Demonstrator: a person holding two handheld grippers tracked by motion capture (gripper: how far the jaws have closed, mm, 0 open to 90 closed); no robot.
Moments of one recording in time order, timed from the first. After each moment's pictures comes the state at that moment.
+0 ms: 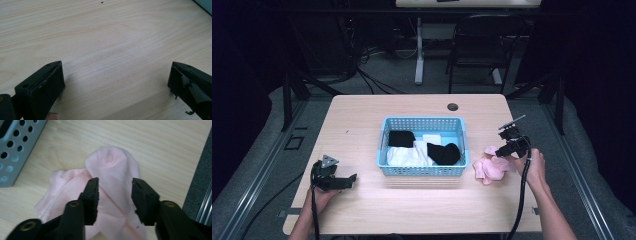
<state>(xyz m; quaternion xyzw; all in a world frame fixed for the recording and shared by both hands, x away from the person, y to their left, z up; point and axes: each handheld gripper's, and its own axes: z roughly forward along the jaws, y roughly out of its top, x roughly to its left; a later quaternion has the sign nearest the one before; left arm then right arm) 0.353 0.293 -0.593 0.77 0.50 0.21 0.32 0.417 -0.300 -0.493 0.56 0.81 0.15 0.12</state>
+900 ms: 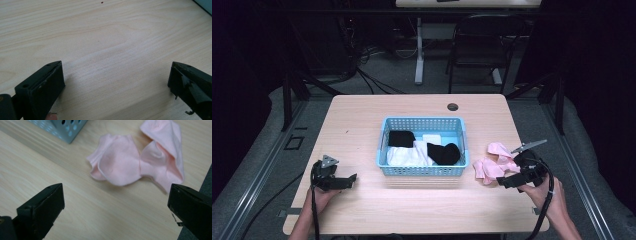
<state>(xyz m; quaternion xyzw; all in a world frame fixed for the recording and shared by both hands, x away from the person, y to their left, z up) 0.353 0.293 -0.593 0.77 0.50 0.21 0.32 0.314 -0.306 -0.472 0.50 0.83 0.22 0.11</state>
